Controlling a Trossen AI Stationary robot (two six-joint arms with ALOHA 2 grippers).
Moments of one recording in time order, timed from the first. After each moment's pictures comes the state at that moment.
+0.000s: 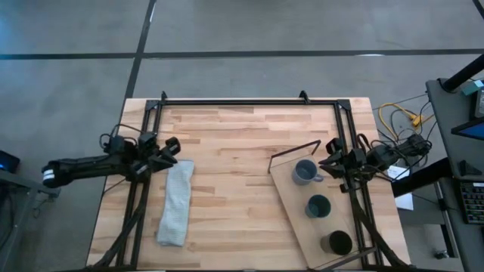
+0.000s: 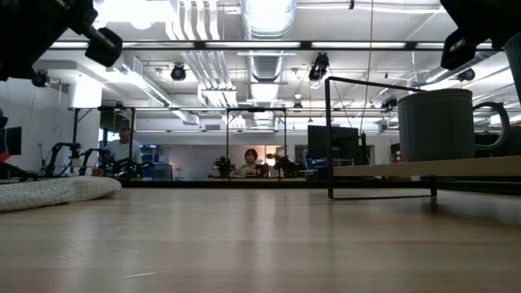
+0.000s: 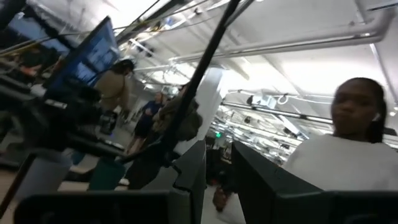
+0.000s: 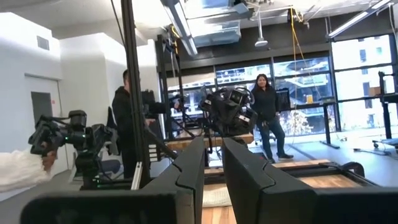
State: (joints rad) left arm 0.24 0.34 0.05 0.80 0.59 -0.80; right arm 0.40 0.00 0.01 0.35 0.26 0.01
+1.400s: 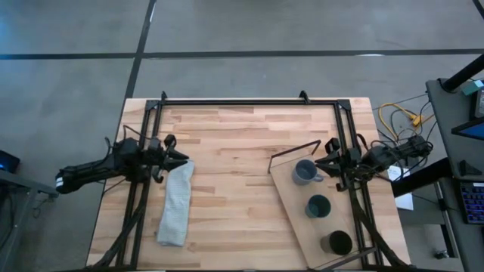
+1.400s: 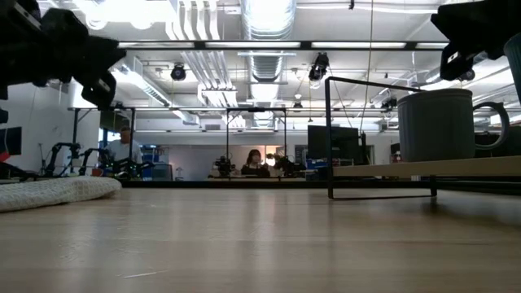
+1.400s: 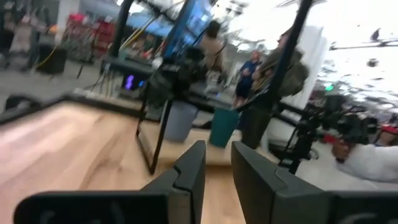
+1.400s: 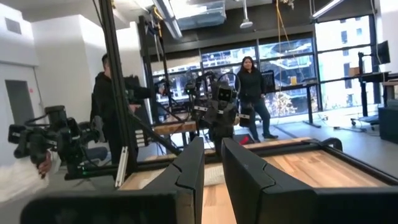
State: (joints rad) left arm 0.24 0.03 0.03 0.09 0.34 -0.33; right arm 0.37 0.00 0.01 0.27 0.31 0.05
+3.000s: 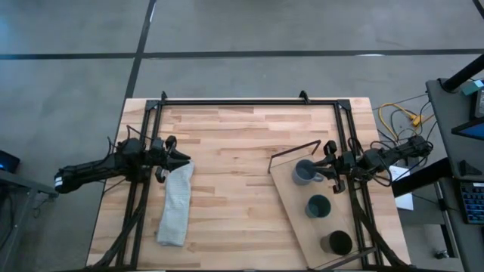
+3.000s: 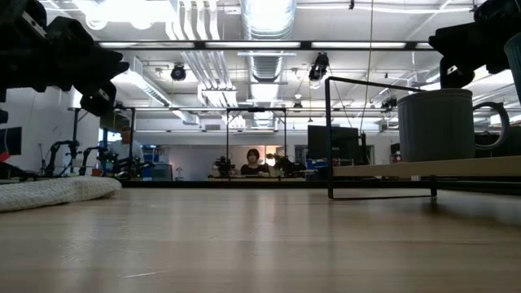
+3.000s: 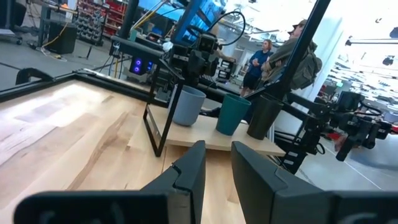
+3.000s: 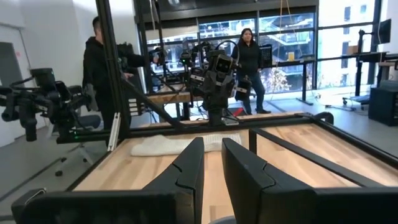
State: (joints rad) left arm 0.24 0.05 0.03 0.03 0.31 -0.36; right arm 0.37 0.00 0.01 0.13 0.31 0.05
